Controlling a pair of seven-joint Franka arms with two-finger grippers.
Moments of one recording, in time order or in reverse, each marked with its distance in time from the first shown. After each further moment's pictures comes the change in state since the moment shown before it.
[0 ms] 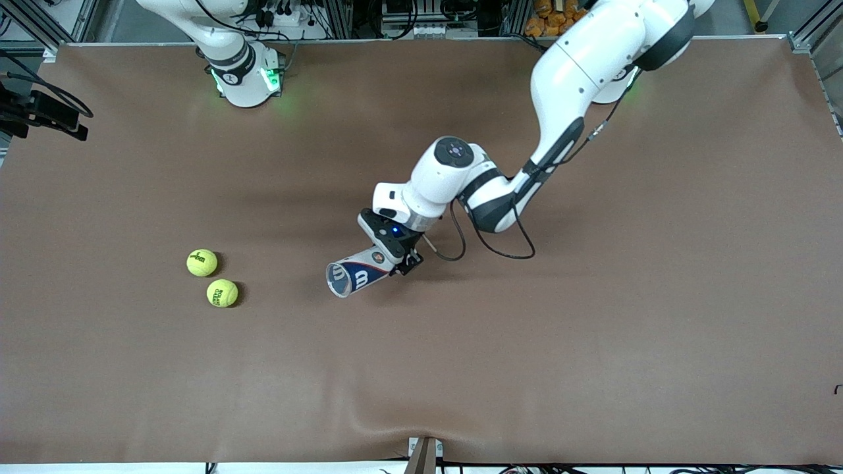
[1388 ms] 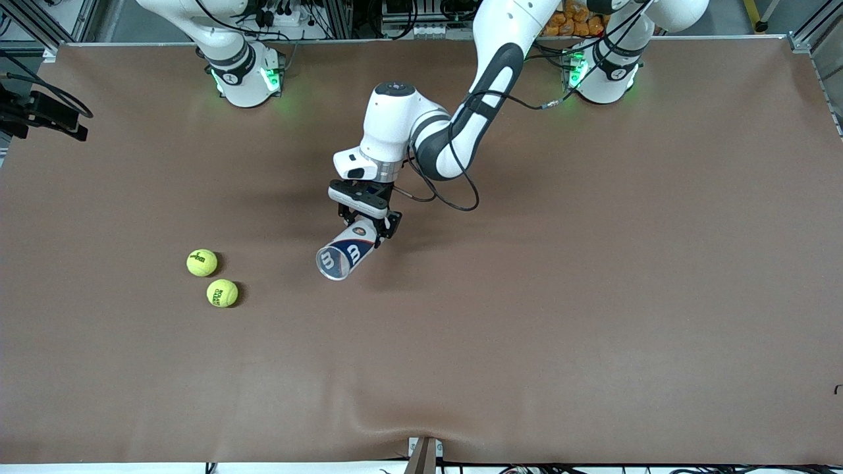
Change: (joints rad) left arm -0.564 -0.048 0.575 -0.015 0.015 0.011 -0.713; right arm 0.000 0.001 0.000 0.000 0.000 0.001 0.000
